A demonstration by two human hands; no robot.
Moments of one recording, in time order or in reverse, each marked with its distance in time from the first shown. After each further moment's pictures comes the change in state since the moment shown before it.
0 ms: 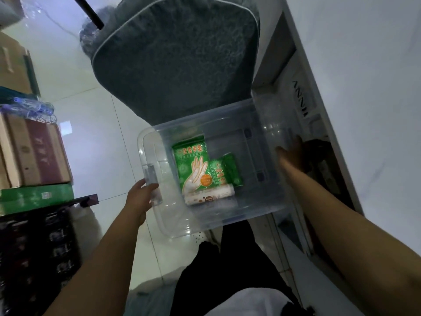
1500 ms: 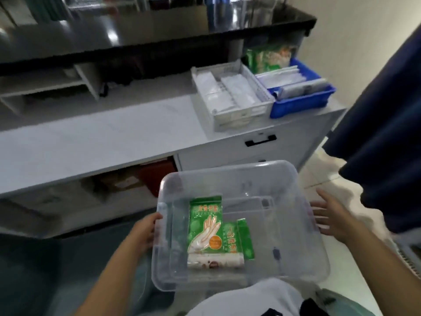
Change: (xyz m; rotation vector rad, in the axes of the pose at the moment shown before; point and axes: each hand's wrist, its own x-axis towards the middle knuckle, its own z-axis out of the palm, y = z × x) left_hand -0.260 -0.193 0.102 1.330 -0.926 0.591; right_hand -0.683 0.506 0.034 1.544 0.687 0.755
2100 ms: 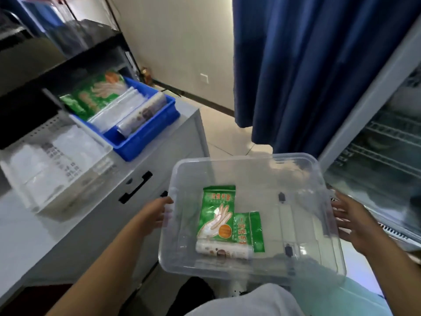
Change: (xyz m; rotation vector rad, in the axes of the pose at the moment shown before) left_hand 0.008 0.168 0.443 0.726 -0.310 0.169; right_hand 0.007 0.083 -0.291 0.618 0.429 0.081
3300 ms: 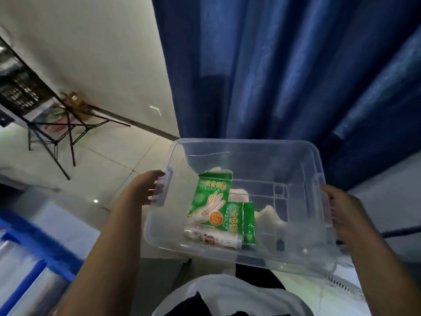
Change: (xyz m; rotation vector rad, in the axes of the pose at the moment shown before) left_hand 0.265 0.532 0.126 0.034 -0.174 0.036; right_hand 0.288 -0.379 0.077 0.203 0.281 -0.028
